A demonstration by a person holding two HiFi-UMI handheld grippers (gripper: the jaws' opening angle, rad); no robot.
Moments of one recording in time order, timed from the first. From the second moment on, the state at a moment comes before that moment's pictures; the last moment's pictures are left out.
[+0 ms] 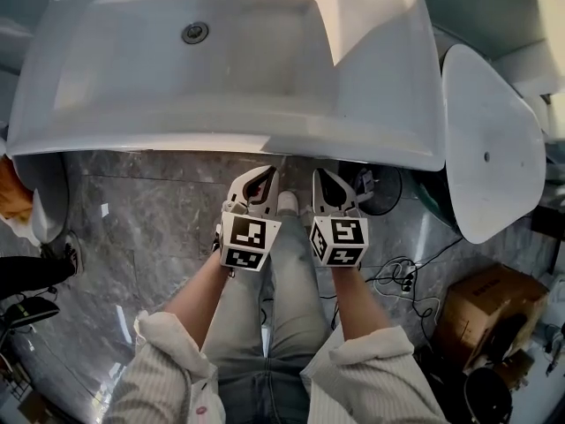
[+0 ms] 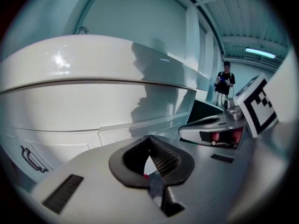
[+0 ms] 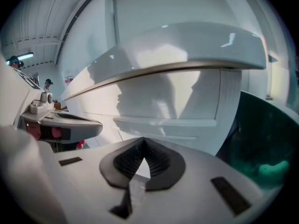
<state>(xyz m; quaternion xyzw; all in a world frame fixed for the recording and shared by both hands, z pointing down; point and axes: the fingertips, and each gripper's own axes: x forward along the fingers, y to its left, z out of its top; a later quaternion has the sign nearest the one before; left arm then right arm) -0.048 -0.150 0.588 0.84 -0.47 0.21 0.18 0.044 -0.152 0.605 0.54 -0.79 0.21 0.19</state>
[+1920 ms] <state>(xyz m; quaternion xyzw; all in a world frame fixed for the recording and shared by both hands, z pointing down) -0.063 -0.055 0.207 0.89 -0.45 0.02 0.06 -0.034 -0.059 0.216 0.41 -0.91 0.06 0.03</state>
